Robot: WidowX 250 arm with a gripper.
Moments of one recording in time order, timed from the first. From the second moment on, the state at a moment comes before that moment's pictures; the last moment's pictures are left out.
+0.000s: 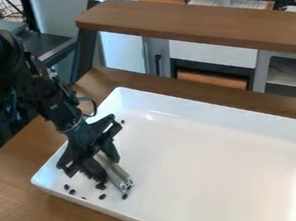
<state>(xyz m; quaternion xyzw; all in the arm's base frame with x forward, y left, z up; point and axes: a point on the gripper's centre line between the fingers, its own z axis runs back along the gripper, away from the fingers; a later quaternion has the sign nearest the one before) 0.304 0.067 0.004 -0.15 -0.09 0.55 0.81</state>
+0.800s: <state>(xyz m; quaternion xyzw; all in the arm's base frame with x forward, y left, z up) 0.355 -0.114 0.037 -0.21 -0.06 0.35 0.91</state>
